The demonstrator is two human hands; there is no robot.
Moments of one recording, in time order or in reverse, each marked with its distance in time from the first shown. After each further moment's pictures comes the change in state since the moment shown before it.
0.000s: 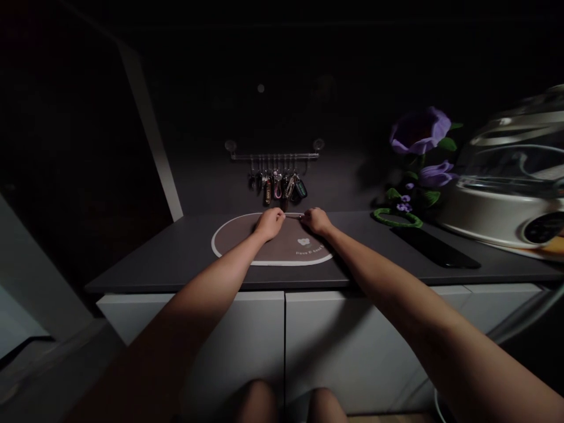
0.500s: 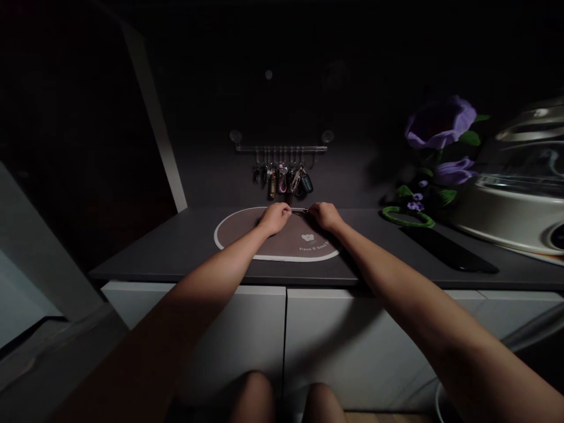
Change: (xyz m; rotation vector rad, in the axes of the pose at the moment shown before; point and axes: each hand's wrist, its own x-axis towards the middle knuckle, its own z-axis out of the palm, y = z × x) left_hand 0.001 0.001 0.000 0.040 -0.017 0.088; right_hand -0.009 -0.003 -0.019 -0.003 -0.051 -0.049
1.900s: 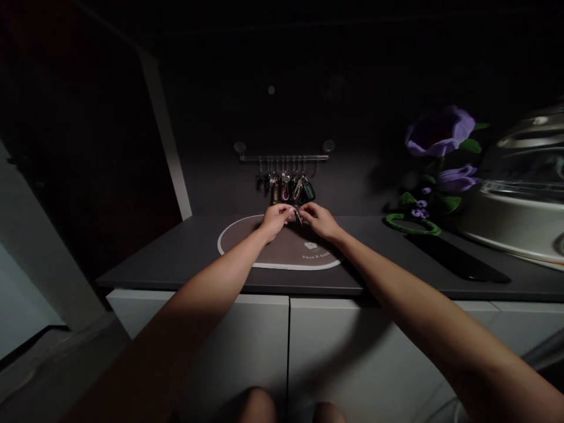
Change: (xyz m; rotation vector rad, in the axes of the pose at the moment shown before) left_hand 0.004 0.013 -0.006 -0.844 0.095 -0.294; right_hand -0.007 -0.021 0.002 0.665 0.192 -0.210
